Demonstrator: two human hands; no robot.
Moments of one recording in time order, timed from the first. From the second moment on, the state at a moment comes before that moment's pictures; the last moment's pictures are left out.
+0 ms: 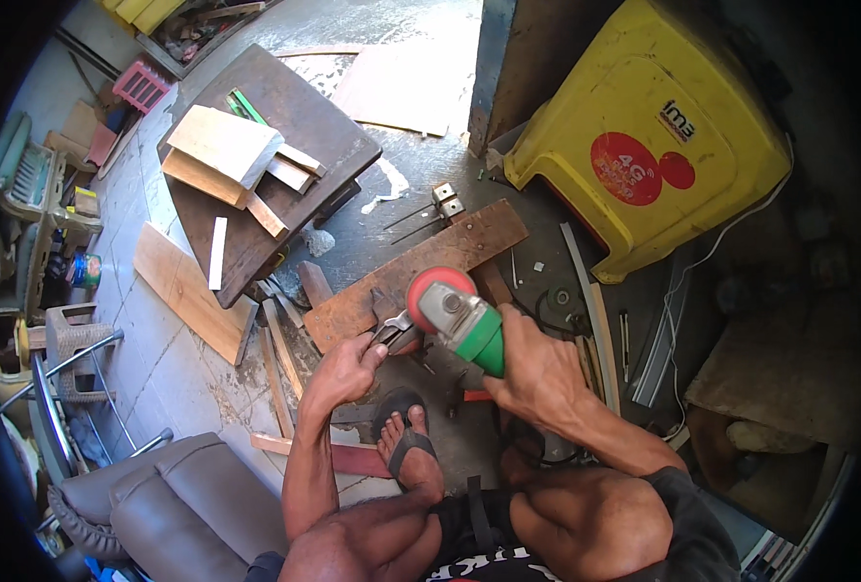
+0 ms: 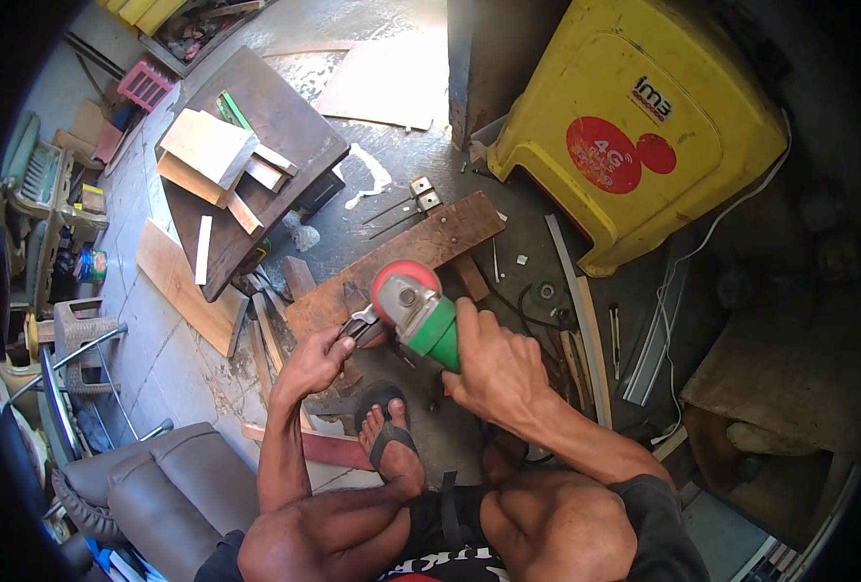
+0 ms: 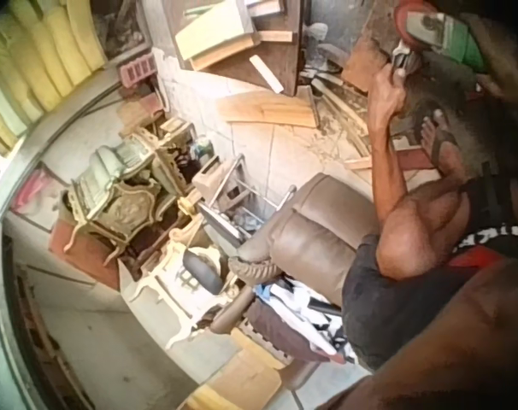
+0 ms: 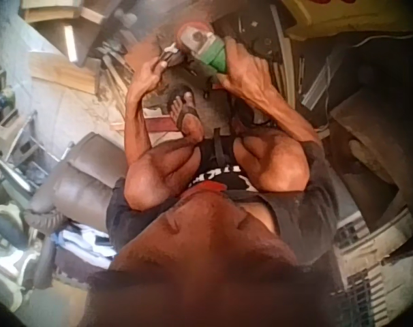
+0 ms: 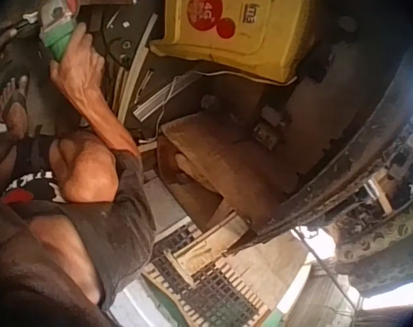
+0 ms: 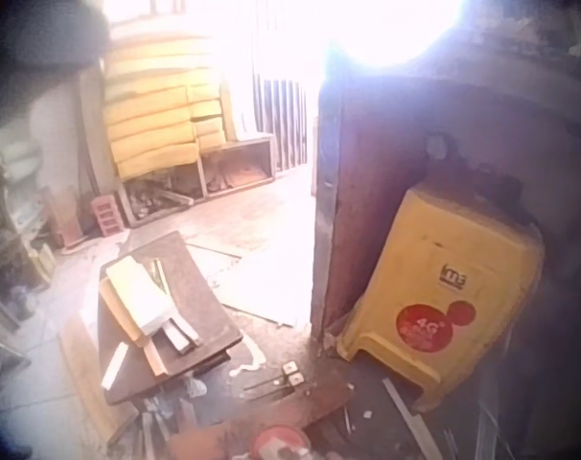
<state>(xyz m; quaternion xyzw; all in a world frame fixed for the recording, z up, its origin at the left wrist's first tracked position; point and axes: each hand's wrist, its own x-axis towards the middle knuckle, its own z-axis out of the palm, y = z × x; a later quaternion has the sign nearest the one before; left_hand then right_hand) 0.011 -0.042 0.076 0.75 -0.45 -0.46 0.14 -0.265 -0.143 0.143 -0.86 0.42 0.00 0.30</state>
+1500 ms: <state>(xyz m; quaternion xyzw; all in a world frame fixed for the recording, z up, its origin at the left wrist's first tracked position) -0.020 -0.020 0.053 0.44 0.05 -0.78 0.44 -0.269 -0.142 0.137 -0.84 0.40 -0.03 0.37</state>
